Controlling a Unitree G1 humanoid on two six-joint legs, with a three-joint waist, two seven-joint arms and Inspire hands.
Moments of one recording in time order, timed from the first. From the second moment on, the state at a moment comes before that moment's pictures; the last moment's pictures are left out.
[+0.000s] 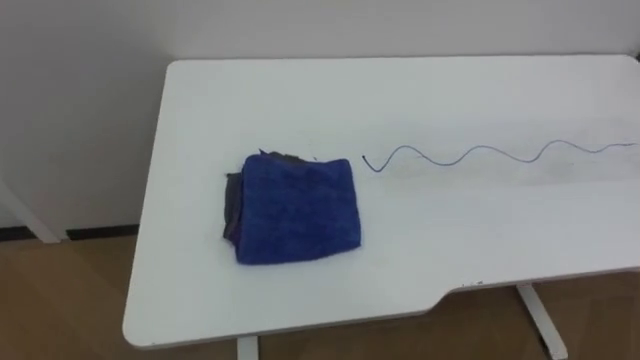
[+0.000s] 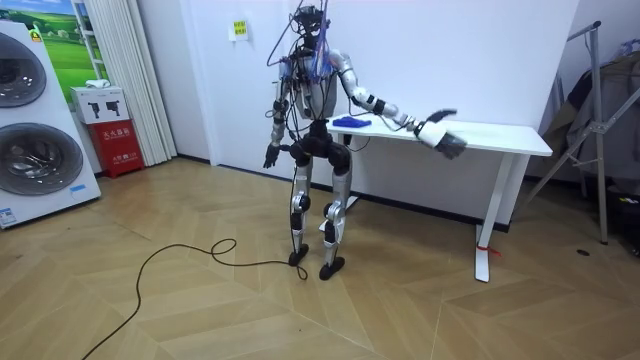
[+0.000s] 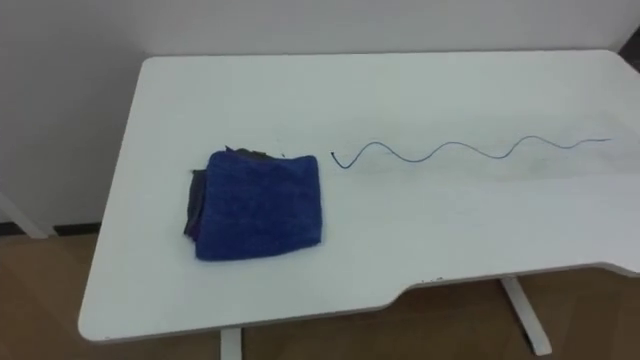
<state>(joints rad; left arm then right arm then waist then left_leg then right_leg) 0.29 0.29 0.35 0.96 0.40 0.16 0.13 0.06 -0.51 -0.65 0.59 0.18 0.15 -0.47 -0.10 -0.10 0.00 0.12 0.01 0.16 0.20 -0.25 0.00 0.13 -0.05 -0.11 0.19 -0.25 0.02</state>
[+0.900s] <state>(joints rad) 0.19 0.26 0.06 0.90 0.45 0.14 0.11 -0.12 -0.42 0.07 -0.24 -0.64 0.08 -0.30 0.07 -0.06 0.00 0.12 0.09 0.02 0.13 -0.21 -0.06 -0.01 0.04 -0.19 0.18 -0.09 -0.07</state>
